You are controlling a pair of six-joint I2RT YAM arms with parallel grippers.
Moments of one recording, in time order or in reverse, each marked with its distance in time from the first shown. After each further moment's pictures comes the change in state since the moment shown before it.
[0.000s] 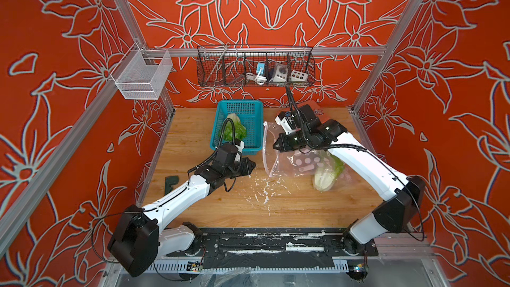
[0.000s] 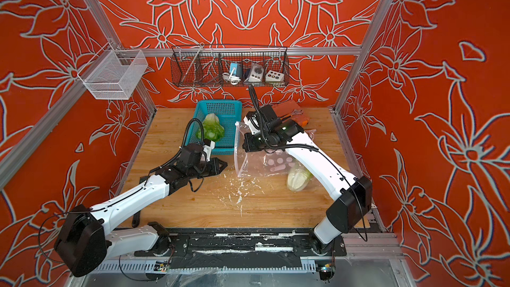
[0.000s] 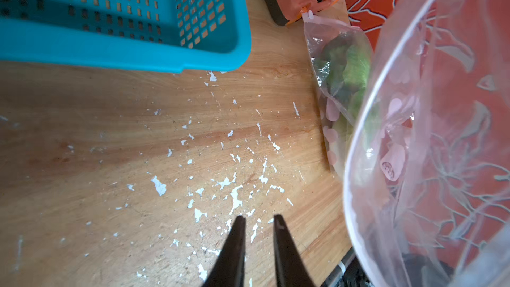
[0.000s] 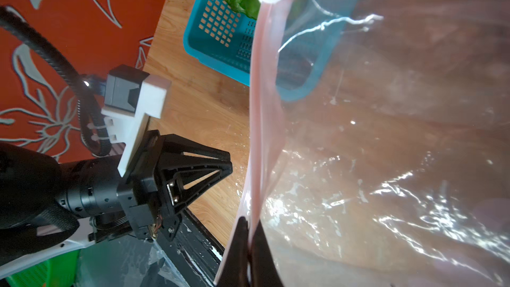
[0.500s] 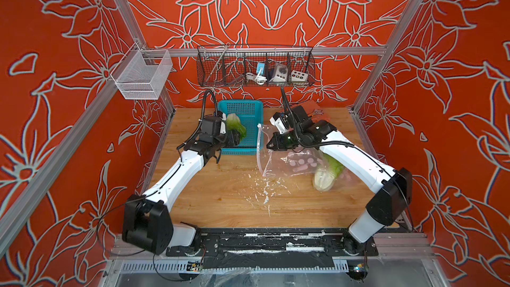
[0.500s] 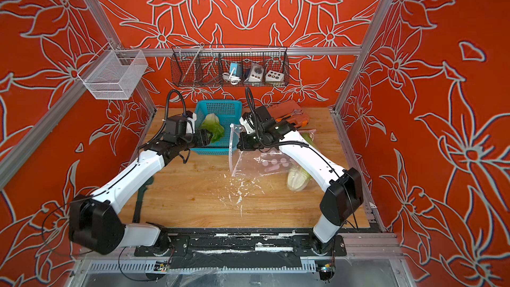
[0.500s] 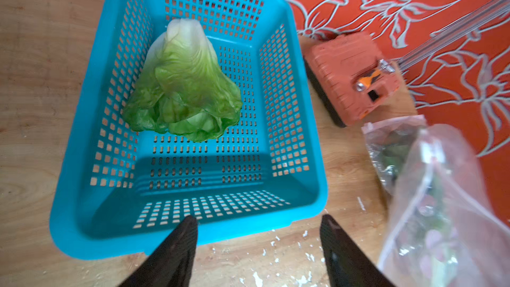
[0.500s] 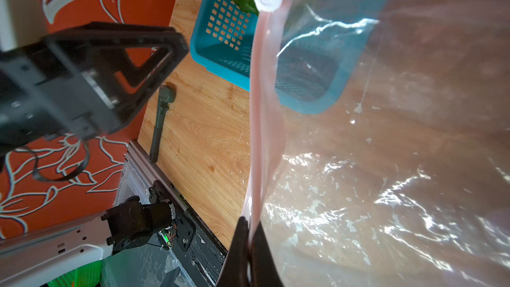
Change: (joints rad) left arm 0.252 0.246 0.352 -0.137 -0.127 0.269; right arm 0.002 0.070 -0.010 0.083 -0.049 0.047
